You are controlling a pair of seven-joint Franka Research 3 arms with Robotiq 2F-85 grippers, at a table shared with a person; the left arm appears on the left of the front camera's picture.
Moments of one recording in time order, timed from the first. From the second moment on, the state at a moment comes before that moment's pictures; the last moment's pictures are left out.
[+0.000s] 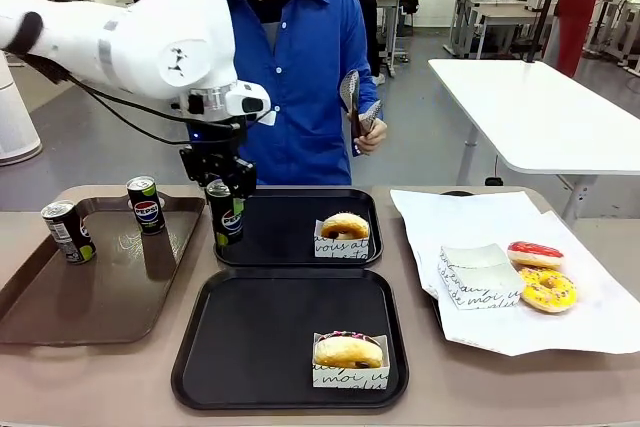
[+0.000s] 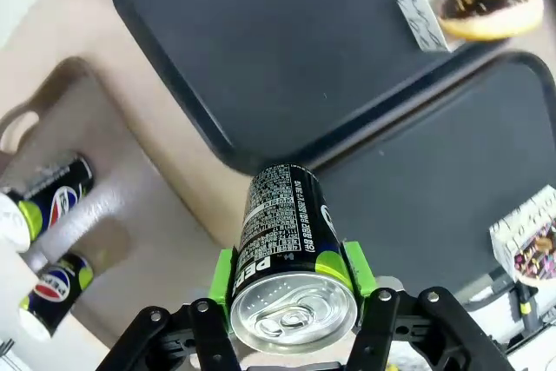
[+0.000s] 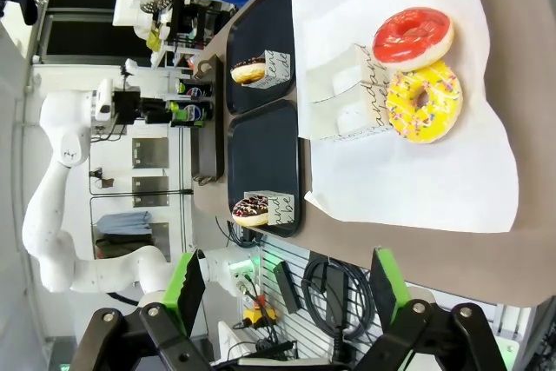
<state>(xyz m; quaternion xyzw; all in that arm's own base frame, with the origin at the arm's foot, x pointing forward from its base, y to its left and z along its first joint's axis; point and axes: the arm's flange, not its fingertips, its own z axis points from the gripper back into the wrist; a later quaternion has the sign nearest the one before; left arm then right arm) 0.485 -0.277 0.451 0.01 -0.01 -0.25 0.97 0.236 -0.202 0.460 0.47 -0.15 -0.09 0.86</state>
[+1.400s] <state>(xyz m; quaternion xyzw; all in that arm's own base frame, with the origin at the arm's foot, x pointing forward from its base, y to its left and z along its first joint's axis) 0.508 -0.290 0.399 0.00 -0.02 -0.24 0.97 0.236 -0.202 0.460 0.47 -0.15 -0.09 0.86</state>
